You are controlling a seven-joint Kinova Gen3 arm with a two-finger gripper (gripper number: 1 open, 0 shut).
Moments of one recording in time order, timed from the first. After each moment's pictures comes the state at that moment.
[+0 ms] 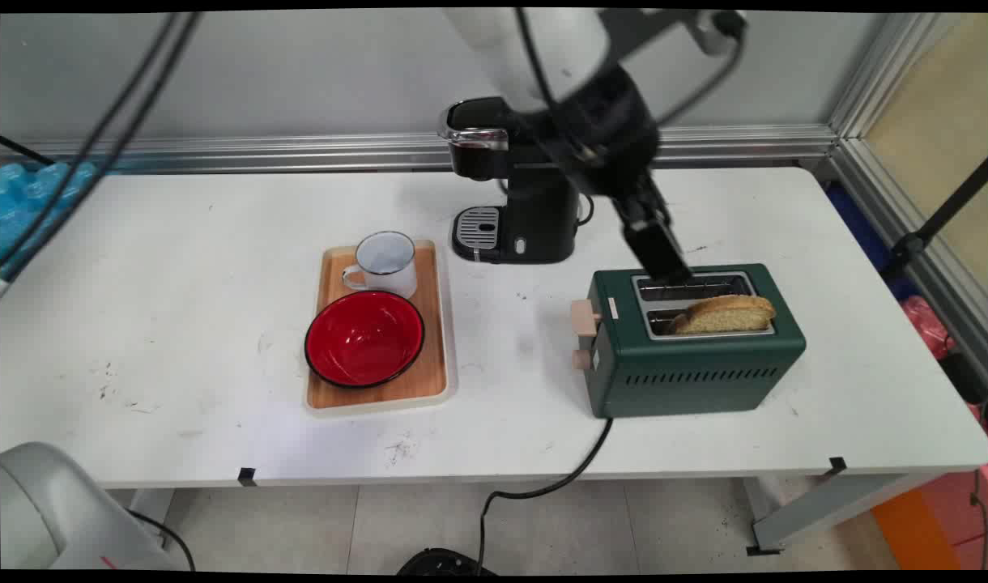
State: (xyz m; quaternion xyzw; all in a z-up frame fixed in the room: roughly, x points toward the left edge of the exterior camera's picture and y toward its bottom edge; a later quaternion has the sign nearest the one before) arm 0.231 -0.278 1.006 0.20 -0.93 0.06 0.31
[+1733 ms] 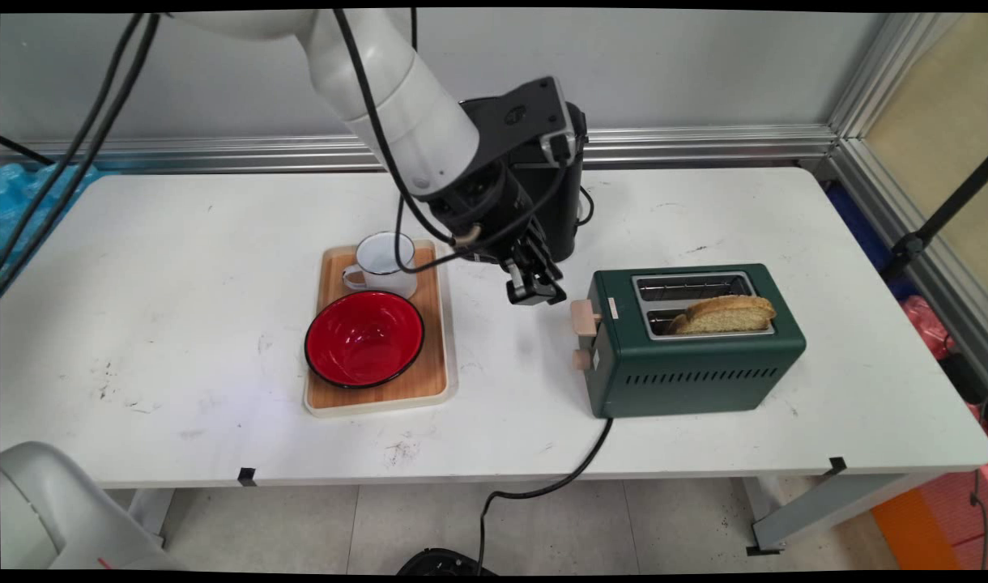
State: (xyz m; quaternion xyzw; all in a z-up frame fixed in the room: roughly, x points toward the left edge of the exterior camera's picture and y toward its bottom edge) arm 0.304 -0.263 0.924 0.20 -0.94 0.08 0.26
